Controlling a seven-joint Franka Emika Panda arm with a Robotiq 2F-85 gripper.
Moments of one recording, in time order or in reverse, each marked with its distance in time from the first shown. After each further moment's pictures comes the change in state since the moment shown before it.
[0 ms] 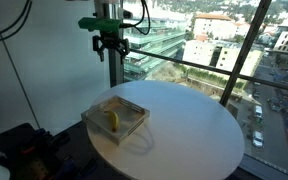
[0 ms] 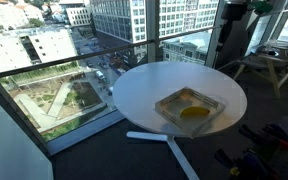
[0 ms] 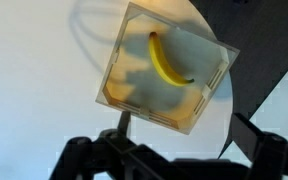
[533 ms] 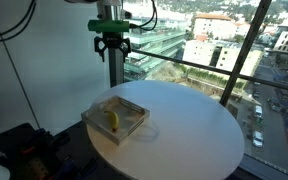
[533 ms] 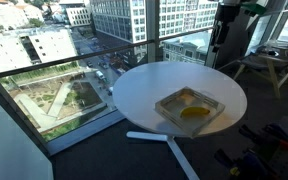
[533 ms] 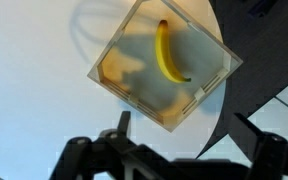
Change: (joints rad) arm 0.013 0.050 0.008 0.038 0.016 0.031 -0.240
